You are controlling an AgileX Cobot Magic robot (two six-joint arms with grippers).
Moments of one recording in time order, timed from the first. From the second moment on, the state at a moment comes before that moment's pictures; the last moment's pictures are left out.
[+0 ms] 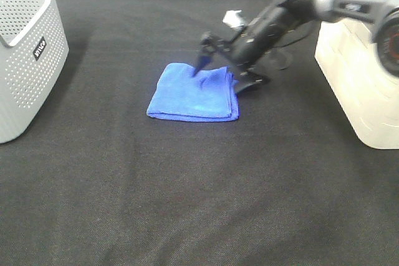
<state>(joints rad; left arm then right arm) 0.04 -0.01 -0.51 -0.06 1.05 0.07 0.31 2.62 -2.15 0.70 1.03 0.03</state>
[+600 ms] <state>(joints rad) 0.04 -0.01 -0.51 -0.06 1.05 0.07 0.38 2.64 -2.16 0.70 1.00 0.00</state>
